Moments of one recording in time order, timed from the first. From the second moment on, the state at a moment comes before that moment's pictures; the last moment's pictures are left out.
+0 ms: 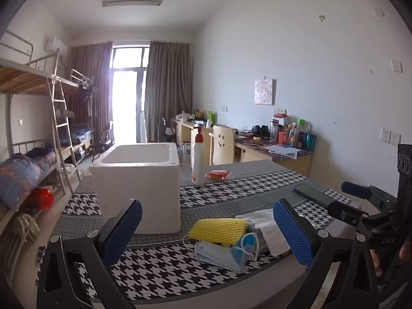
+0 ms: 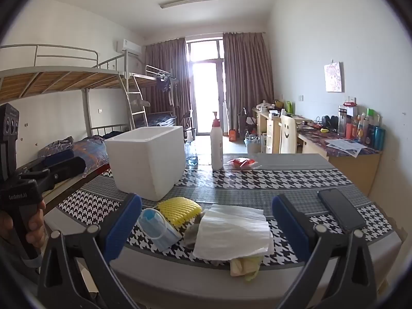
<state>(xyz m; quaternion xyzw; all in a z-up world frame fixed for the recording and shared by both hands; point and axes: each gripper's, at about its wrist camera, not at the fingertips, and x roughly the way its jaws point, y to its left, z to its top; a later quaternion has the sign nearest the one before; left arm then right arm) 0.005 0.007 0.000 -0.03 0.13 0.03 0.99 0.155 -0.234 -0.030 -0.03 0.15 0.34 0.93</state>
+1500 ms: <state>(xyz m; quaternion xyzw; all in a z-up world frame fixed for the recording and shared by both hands) 0.014 0.003 -0.008 -0.03 0.15 0.02 0.99 0.163 -0.231 -0.030 -0.03 0.16 0.34 0.93</state>
